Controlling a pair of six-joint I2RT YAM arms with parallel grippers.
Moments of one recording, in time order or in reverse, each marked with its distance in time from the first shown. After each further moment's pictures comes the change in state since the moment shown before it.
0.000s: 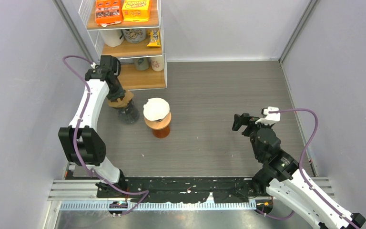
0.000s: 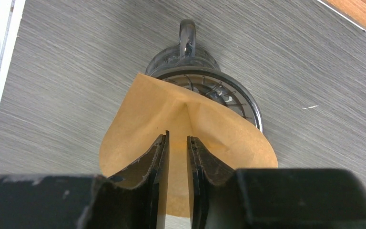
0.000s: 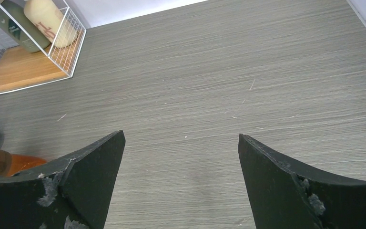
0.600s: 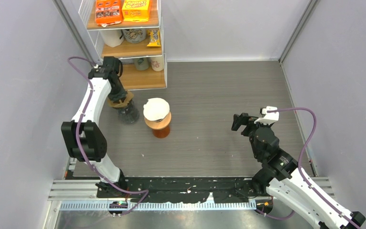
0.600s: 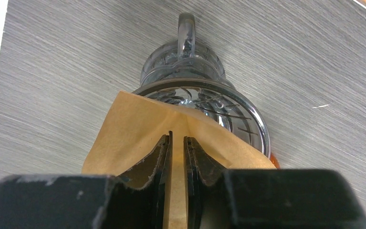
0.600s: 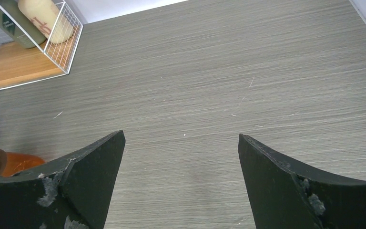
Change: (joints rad) left arm 0.000 0.055 -0.002 0.001 0.011 0.000; right arm 0.000 0.023 0.000 0.000 0.001 0.002
